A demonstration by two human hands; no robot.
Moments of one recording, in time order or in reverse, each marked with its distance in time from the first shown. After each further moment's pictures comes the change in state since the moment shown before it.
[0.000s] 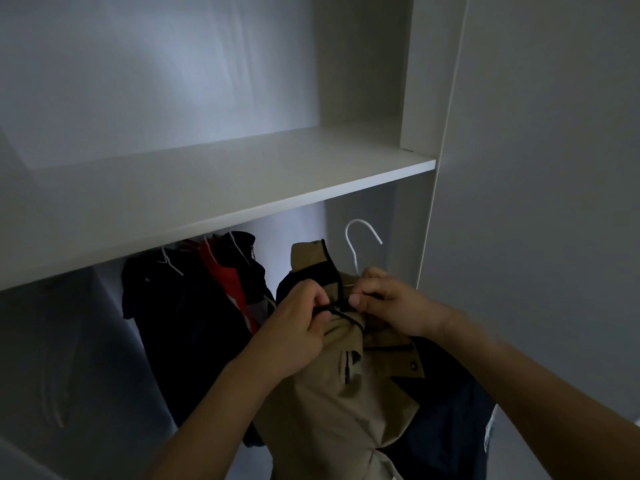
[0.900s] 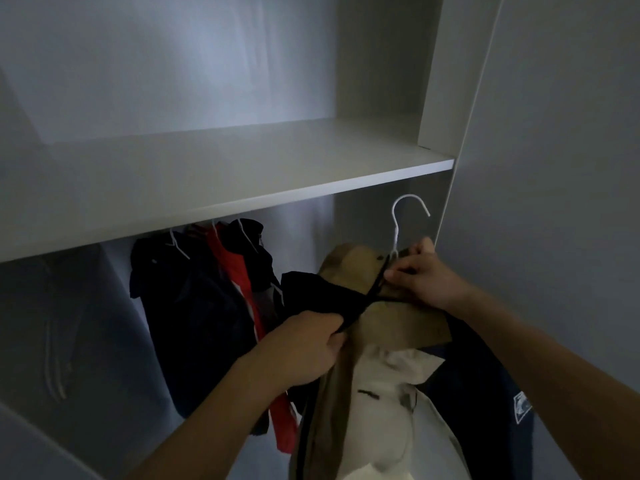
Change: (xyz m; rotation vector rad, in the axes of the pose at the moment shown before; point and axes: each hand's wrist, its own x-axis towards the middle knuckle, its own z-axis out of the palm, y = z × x) left_hand -0.004 -0.003 0.021 0.056 -0.341 -0.150; right_hand 0.010 0.015 -0.040 -0.120 0.157 0.240
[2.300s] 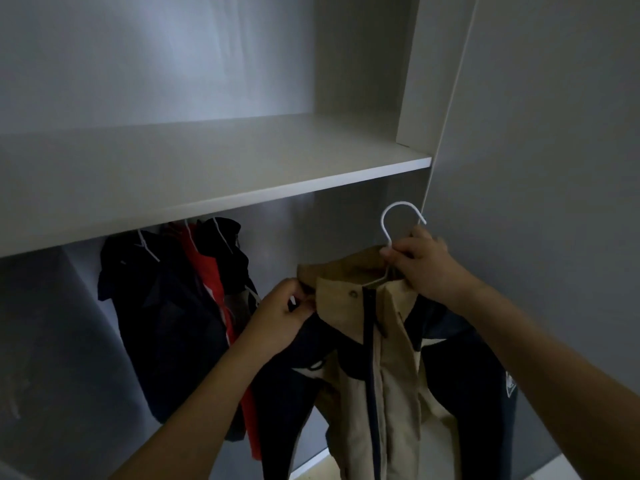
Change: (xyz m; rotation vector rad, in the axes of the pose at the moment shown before) left_hand 0.051 -0.044 0.012 -0.395 0.401 0.021; right_hand -0.014 -0.018 -0.024 -0.220 0.168 0.009
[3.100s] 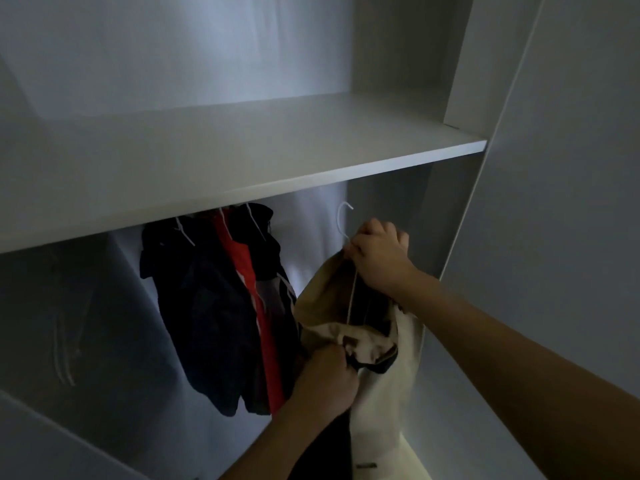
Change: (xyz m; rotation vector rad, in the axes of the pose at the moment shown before) left_hand -0.059 0.005 0.042 0.431 -0.191 -0.323; right_hand 0.056 -0.048 0.091 -0.262 -0.055 -0.147
